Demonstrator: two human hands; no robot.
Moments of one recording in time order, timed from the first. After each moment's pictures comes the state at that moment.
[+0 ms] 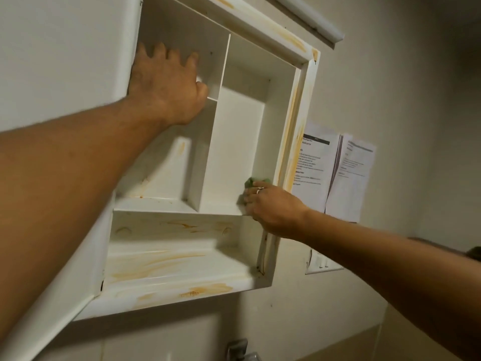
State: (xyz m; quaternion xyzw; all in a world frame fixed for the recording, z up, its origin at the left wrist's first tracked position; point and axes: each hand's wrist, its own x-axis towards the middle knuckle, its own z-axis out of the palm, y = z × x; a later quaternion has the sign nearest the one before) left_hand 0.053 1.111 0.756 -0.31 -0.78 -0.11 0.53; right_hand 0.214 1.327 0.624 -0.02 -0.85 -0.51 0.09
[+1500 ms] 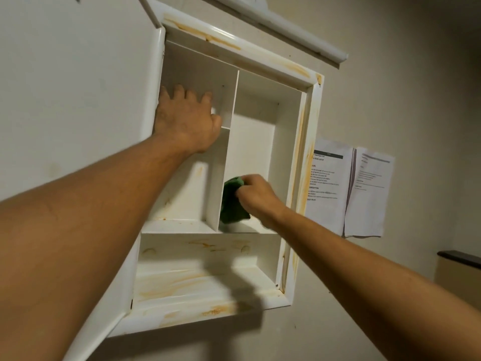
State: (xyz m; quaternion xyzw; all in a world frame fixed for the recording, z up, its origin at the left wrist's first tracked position) left_hand 0.058 1.111 0.758 -0.30 -0.80 -0.10 0.50; right_hand 0.176 1.239 0.658 -0.17 -0.84 0.37 0.37
